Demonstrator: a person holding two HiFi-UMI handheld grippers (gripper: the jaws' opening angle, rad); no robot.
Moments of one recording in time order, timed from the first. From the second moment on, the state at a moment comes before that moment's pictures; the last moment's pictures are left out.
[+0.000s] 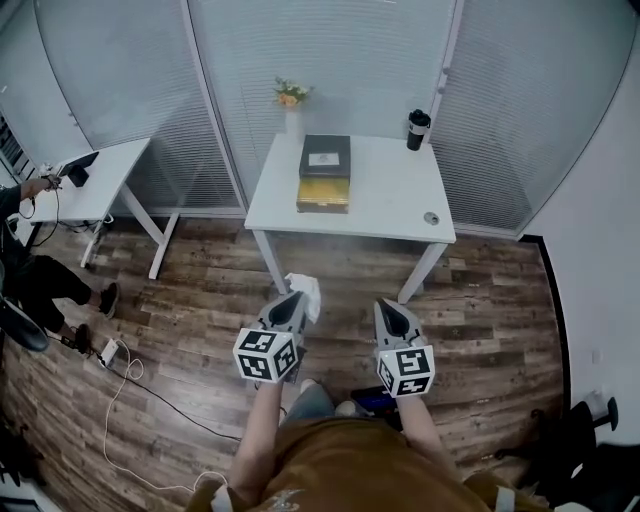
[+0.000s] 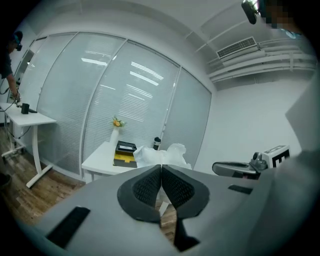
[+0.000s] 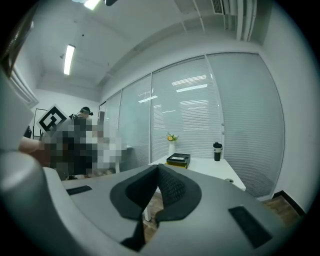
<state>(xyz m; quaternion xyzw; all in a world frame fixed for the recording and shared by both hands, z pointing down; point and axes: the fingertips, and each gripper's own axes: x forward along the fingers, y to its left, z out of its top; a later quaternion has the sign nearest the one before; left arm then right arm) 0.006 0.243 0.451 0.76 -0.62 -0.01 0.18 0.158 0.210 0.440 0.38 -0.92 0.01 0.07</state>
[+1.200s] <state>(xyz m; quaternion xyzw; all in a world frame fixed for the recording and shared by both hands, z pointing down) -0.030 0.122 0.472 0.75 -0.63 0.00 0.18 0.133 0.091 0.468 0.39 -0.92 0.02 0.10</state>
